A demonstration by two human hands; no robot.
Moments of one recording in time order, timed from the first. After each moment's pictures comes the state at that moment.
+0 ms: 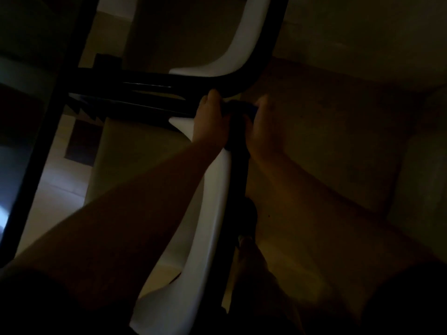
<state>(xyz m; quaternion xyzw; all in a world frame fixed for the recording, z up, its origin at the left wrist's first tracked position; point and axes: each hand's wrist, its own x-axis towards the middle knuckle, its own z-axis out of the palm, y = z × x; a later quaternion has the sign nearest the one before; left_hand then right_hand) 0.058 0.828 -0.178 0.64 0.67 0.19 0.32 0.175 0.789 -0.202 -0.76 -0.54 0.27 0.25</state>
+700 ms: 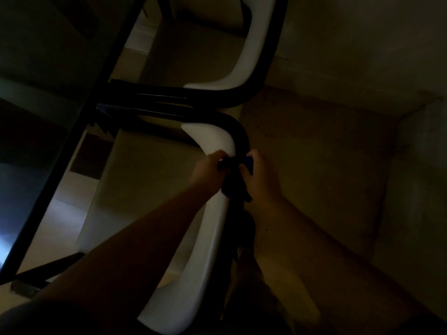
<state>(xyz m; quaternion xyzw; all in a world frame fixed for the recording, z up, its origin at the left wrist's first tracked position) 0.008 0.715 -0.162 0.65 0.62 0.09 0.42 0.153 0.673 -0.174 -0.73 -0.53 0.37 0.23</state>
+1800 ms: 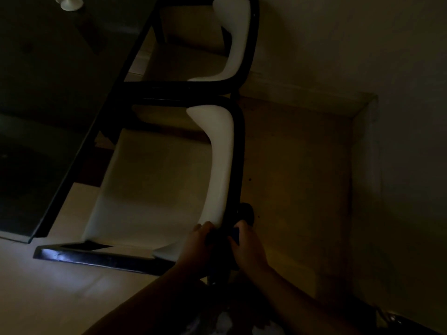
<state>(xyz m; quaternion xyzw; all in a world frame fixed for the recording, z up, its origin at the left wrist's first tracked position) -0.122 0.422 -0.160 0.67 0.60 0.04 0.44 0.028 0.374 -0.169 -0.77 -0.47 0.41 0.14</state>
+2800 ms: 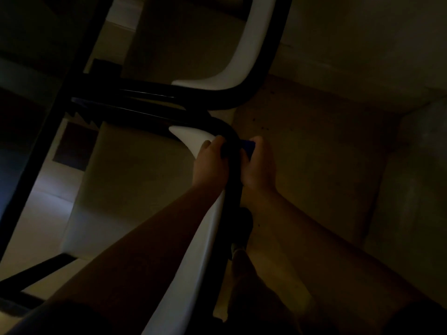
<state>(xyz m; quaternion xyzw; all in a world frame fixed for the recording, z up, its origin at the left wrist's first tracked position) 0.048 0.759 -0.178 0.64 0.67 0.17 0.33 0.160 0.740 -0.174 -0.77 -0.44 0.36 0.26</state>
